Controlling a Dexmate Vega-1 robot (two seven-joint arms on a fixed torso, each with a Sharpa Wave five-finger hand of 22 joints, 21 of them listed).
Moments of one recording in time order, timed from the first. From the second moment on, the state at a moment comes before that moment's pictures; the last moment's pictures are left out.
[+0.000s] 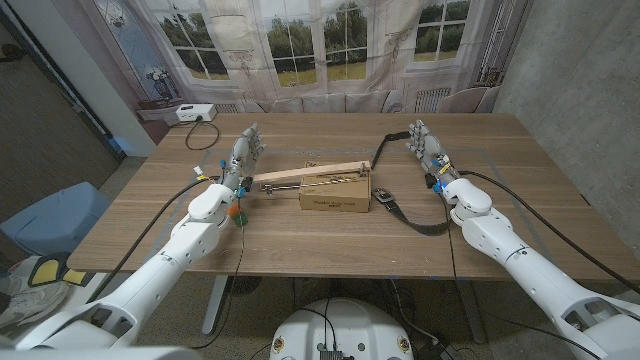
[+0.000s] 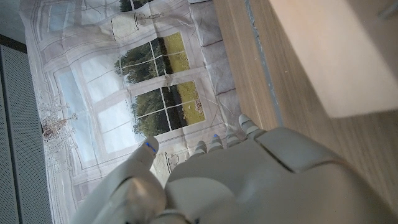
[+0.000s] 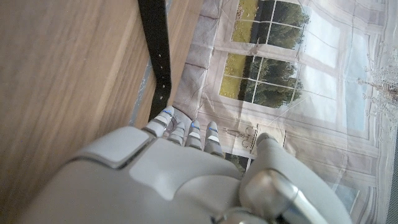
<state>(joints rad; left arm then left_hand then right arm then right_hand) 0.88 0.53 0.34 -1.32 -0.66 -0.33 -0.03 0.08 0.09 0.51 0.11 0.22 -0.17 -0.04 0.16 0.17 -0.17 -0.01 0.18 0.18 -0.17 0.03 0.17 0.17 -0.13 0.09 0.37 0.18 -0.84 -0.51 -0.39 -1.34 0.62 0.28 0.01 0.16 0.10 0.21 0.07 0.20 0.08 -0.01 0.19 0.17 0.01 0.04 0.20 0.18 -0.10 -0.01 0.19 0.18 0.07 0.04 0.19 0.17</state>
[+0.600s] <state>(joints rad) 0.92 0.60 0.32 -1.44 -0.50 -0.33 0.12 0.15 0.06 0.52 0.02 0.21 -0.13 -0.07 0.19 0.17 -0.06 0.00 0.23 0.18 -0.06 0.06 0.20 0.17 -0.05 0.09 0.37 0.18 -0.84 -0.50 -0.39 -1.32 0.63 0.32 0.05 0.17 0.10 0.21 0.07 0.20 0.08 -0.01 0.19 0.18 0.01 0.04 0.20 0.18 -0.10 -0.01 0.19 0.18 0.07 0.04 0.19 0.17</state>
